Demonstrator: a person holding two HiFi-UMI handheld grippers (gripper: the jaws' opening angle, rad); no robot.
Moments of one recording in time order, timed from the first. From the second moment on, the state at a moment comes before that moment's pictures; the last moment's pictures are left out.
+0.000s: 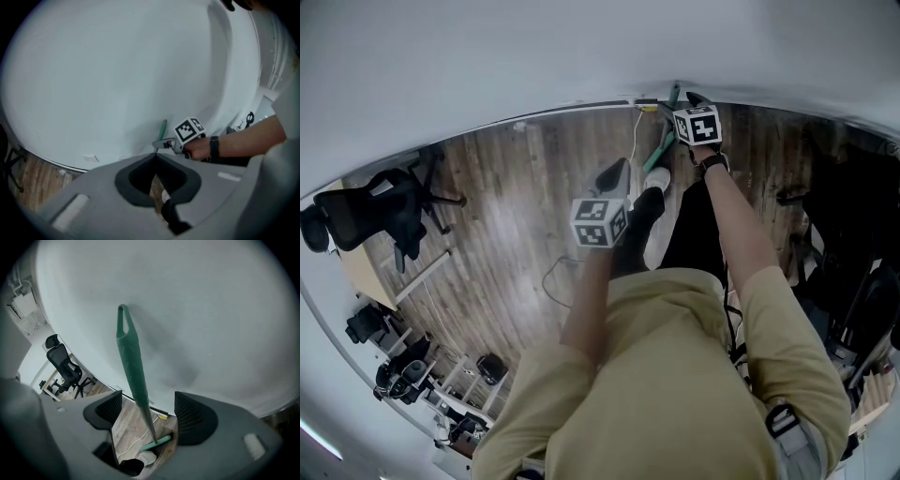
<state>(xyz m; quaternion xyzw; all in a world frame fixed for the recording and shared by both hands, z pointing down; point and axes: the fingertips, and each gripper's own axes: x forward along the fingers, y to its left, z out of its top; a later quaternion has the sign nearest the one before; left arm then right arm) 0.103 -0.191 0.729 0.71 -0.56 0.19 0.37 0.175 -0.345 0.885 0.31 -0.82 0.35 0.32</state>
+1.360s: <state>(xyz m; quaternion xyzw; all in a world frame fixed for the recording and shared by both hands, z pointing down) 0.163 -0.278 0.442 0.85 -0.52 0.05 0.07 0.283 -0.291 0.450 0.56 -0.82 0.06 0.09</state>
